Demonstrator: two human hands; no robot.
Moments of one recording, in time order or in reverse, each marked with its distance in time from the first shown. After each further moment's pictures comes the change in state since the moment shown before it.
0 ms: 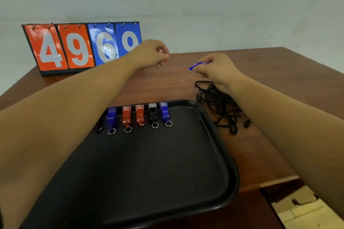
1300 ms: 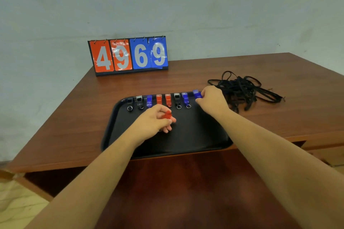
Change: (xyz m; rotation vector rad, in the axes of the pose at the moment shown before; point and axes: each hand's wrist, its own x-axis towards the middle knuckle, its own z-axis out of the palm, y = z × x) left_hand -0.275 0.019 0.019 -0.523 -0.072 -0.312; right_hand -0.124 0.006 0.054 -0.573 0.024 -0.033
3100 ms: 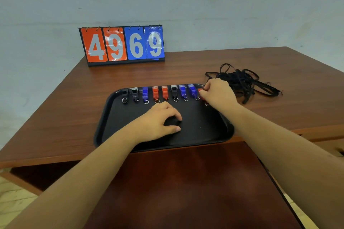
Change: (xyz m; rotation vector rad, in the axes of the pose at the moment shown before) left_hand -0.001 0.001 0.006 0.709 -0.226 0.273; right_hand -0.003 0.018 -0.014 -0.111 0.042 -0.066
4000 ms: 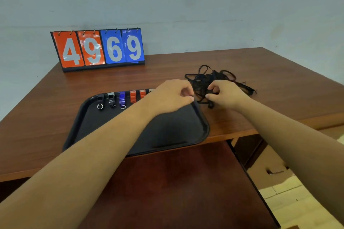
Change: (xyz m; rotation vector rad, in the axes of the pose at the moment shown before) left_hand 0.083 0.086 -0.020 -0.019 0.109 0.125; right_hand -0.012 0.074 -0.066 -0.091 -0.140 -0.073
